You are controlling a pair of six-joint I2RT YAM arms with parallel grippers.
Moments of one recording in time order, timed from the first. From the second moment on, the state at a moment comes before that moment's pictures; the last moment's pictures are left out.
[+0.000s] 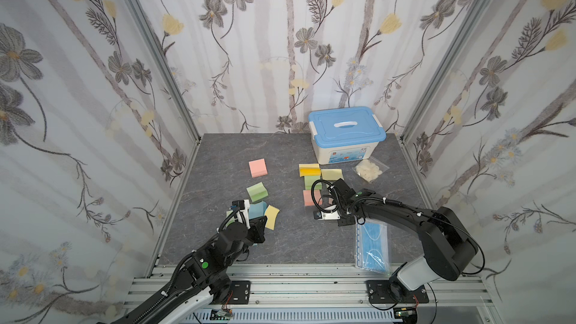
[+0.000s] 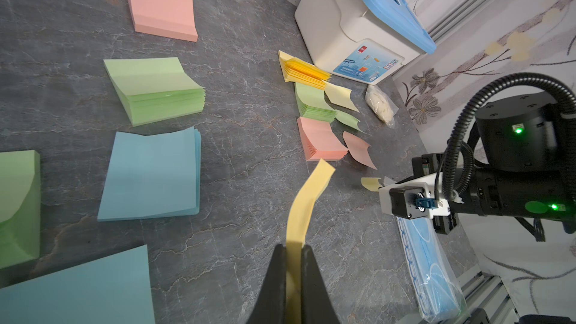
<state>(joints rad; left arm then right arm) -0.82 0.44 0.34 -0.34 -0.22 -0.80 0.63 1.57 0.92 -0.62 0.15 -1.07</state>
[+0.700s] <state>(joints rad) -0.82 0.65 0.31 -0.13 -0.16 -0.97 0.63 1.62 1.03 -0.90 -0.10 -0.94</state>
